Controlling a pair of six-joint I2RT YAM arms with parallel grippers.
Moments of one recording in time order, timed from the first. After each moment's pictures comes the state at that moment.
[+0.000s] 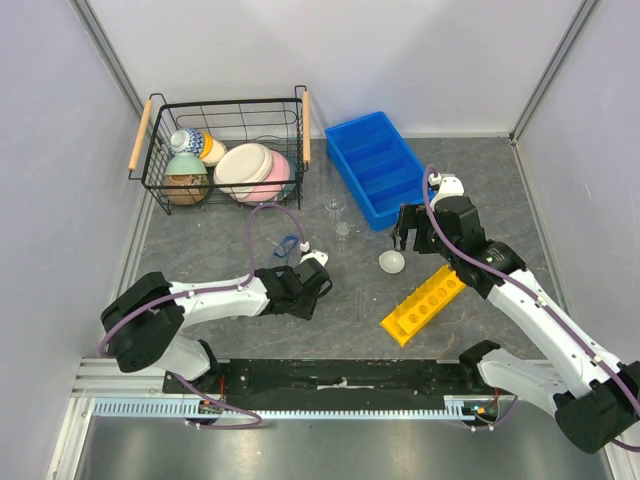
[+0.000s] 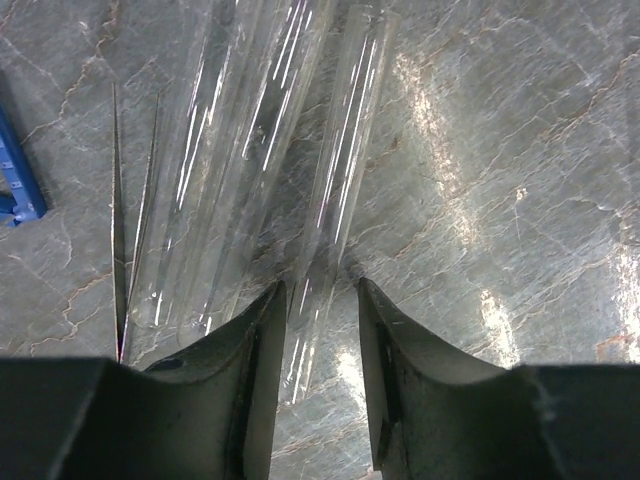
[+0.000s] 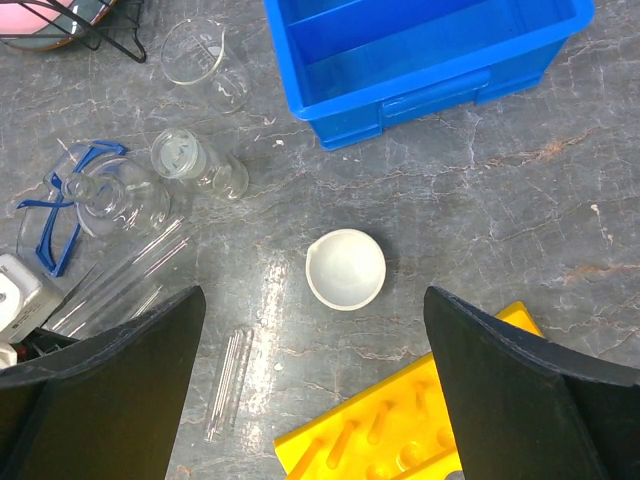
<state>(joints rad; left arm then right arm) -0.98 1.45 0.72 -0.39 -0.22 -0.54 0.49 1.00 0.91 -0.49 0.15 0.38</state>
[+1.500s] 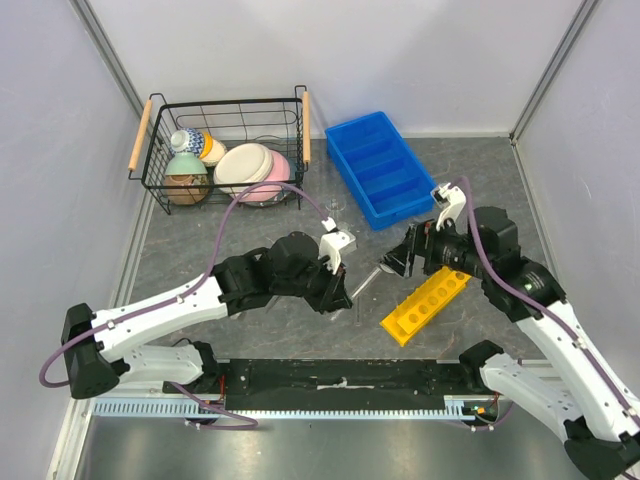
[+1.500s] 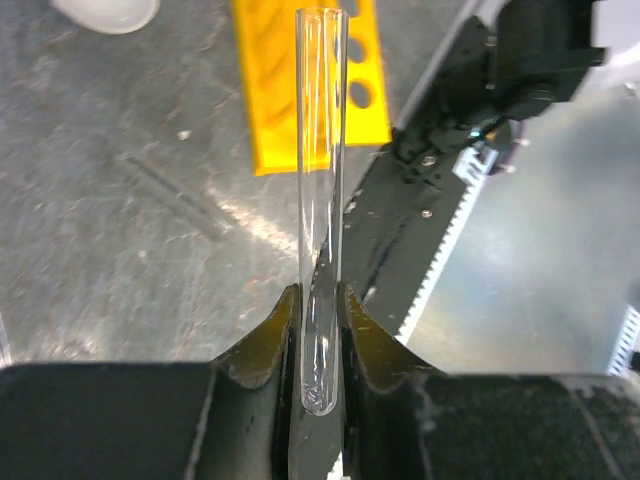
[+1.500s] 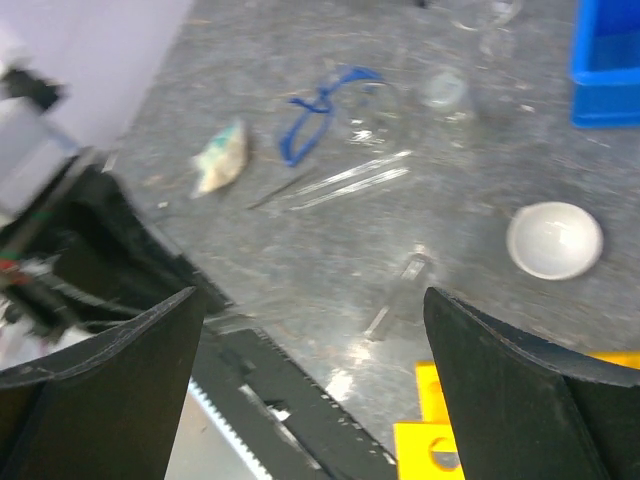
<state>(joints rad) -1.08 1.16 1.00 -0.46 0.18 -0.39 0.49 0.81 0.97 -0.61 -0.32 0.41</state>
